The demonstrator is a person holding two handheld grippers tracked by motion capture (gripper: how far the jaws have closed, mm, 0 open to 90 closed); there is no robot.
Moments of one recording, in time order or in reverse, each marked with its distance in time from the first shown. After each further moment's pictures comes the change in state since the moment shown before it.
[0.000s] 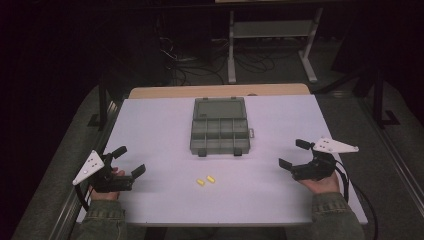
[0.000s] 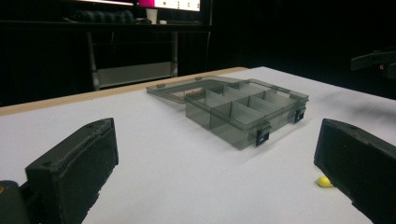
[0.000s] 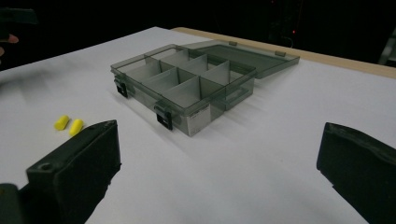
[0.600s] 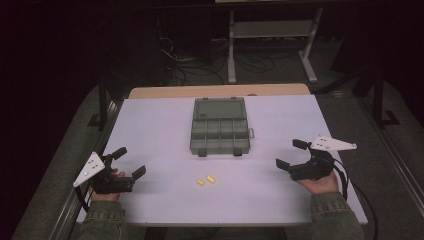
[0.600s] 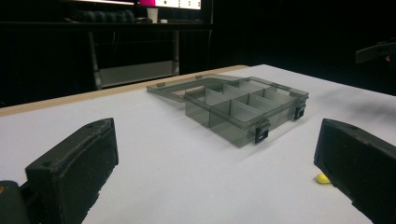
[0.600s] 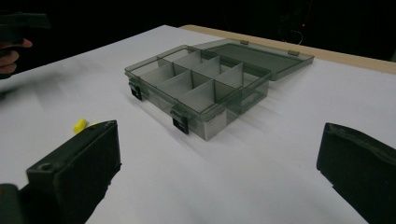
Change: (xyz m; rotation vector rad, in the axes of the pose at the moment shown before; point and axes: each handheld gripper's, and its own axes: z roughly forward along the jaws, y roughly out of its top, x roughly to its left) left arm -0.004 0.000 -0.002 0.001 0.008 0.006; right arm 0.012 0.014 0.000 0.029 0.028 0.014
